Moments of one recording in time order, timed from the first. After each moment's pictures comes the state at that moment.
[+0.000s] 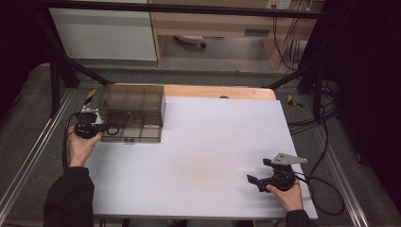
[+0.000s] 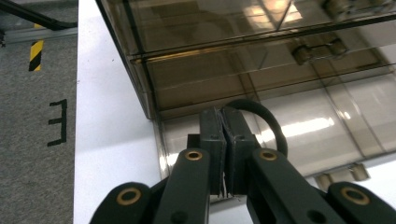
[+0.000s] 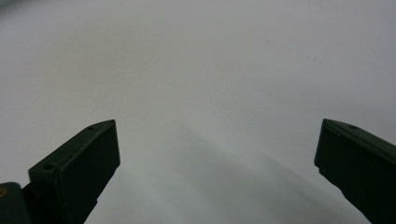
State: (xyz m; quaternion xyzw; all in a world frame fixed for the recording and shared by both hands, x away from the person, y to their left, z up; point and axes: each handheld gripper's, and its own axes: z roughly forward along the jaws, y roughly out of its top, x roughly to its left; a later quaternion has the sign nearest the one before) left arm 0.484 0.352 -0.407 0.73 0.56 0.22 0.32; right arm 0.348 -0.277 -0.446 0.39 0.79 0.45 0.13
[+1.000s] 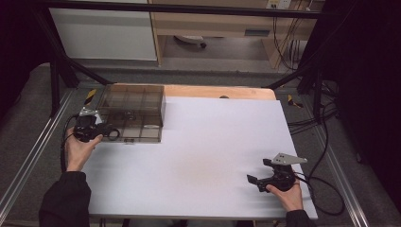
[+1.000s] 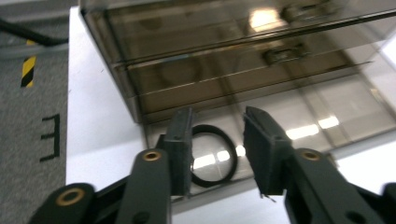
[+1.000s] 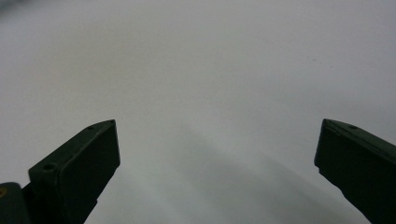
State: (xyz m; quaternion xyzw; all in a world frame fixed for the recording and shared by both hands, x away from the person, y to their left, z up) left arm 0.467 0.347 -0.399 0.74 0.53 0.23 0.34; right arm 0.347 -0.277 -0.446 0.39 0.79 0.45 0.13
